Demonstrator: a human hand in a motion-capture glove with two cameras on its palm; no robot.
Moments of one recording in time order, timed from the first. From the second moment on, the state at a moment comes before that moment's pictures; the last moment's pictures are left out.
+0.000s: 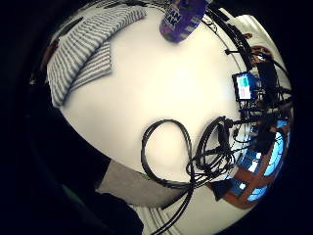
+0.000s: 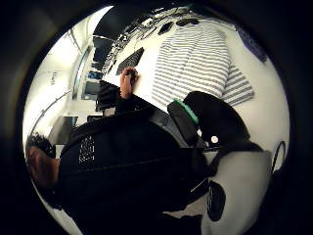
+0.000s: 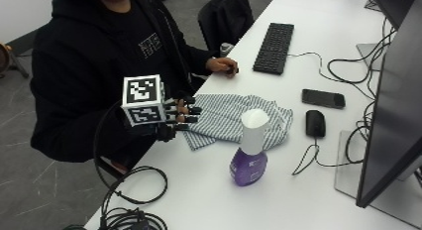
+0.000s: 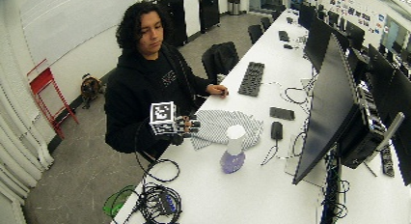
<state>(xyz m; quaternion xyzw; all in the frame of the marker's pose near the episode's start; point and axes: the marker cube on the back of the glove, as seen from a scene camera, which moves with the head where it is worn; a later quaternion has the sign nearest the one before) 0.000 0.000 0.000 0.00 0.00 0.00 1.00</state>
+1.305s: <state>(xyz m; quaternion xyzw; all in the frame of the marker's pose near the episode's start) 0.083 -0.068 -0.051 0.08 0.02 0.16 0.98</state>
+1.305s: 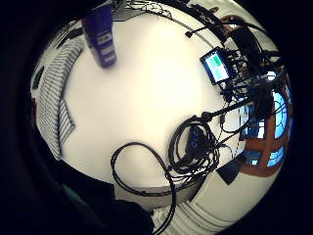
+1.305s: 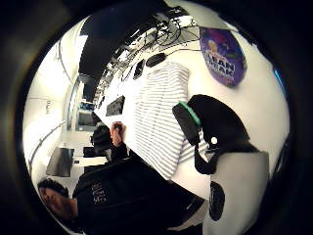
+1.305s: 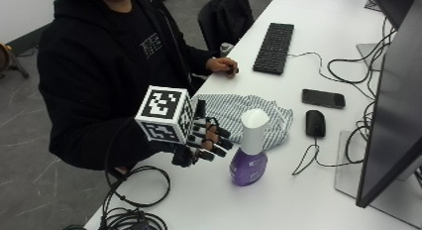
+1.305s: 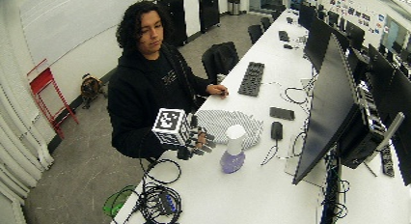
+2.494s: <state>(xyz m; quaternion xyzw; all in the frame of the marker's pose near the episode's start) 0.119 -0.199 -0.045 0.46 -0.37 0.14 0.80</state>
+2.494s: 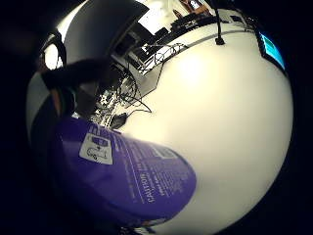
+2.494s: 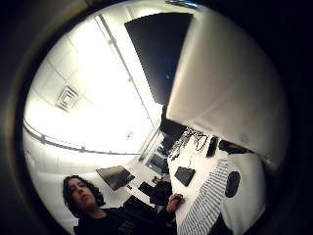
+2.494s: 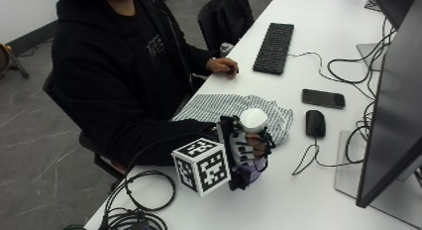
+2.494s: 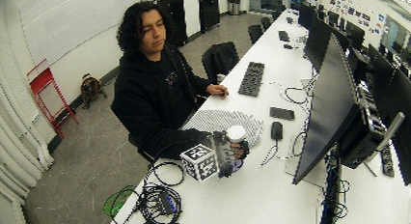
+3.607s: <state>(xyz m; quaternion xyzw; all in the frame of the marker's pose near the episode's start) 0.031 -0.190 -0.091 -0.10 0.28 -0.03 0.95</state>
